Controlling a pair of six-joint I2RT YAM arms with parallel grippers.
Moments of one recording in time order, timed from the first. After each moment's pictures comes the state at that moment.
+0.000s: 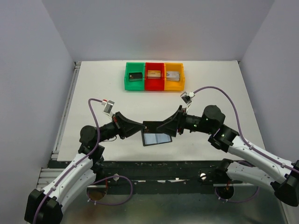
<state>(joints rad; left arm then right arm) -0.44 0.66 0.28 0.77 0.75 -1.08 0.81 0.92 0.68 0.23 -0.51 0.76</state>
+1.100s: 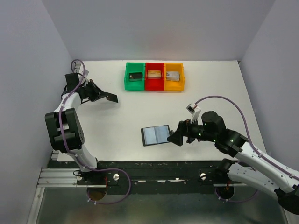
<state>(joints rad) 0.26 1.68 1.13 -0.24 0.70 -0.47 0.80 0.78 0.67 -0.37 -0.26 0.55</state>
